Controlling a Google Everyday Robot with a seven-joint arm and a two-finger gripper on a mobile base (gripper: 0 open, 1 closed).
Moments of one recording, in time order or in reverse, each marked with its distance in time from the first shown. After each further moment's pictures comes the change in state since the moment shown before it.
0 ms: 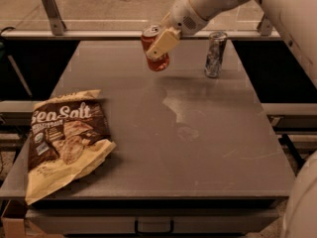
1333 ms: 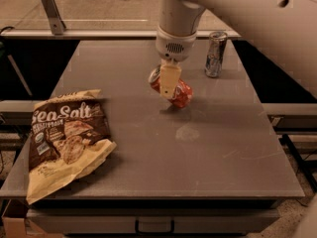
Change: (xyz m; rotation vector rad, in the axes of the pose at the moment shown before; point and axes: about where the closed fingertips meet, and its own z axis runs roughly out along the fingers) arm 0.068 0.095 -0.010 -0.145 0.639 -0.055
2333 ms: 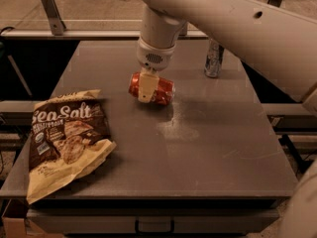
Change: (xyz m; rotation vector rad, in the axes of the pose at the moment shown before) arm -0.058 0.003 0.032 -0.017 -0.117 -0.021
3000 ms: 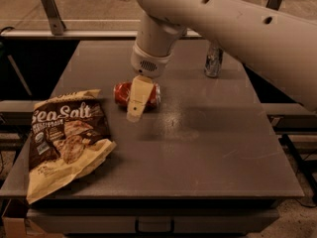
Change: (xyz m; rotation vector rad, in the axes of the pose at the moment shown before) arm -0.016 0.025 0.004 -0.020 -0.074 0.042
